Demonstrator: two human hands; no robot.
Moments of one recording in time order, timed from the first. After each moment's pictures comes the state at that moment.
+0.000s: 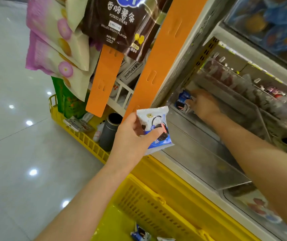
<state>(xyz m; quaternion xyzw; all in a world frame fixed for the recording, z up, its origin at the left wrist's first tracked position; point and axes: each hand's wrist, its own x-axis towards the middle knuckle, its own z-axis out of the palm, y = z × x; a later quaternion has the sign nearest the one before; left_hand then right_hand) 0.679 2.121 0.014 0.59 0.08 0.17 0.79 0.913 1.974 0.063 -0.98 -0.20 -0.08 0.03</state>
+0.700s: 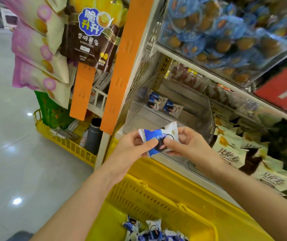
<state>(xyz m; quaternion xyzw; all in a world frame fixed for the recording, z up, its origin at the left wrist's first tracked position) 0.632 2.067 0.034 0.58 0.00 -0.01 0.81 0.671 1.904 0.096 -0.84 -0.13 0.13 0.51</state>
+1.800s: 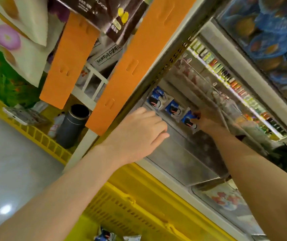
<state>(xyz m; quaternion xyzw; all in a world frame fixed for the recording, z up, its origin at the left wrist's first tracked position) 0.732 2.106 0.015 0.87 -0.24 0.33 0.29 0.910 1.877 0.074 -1.00 -0.03 -0.02 0.00</state>
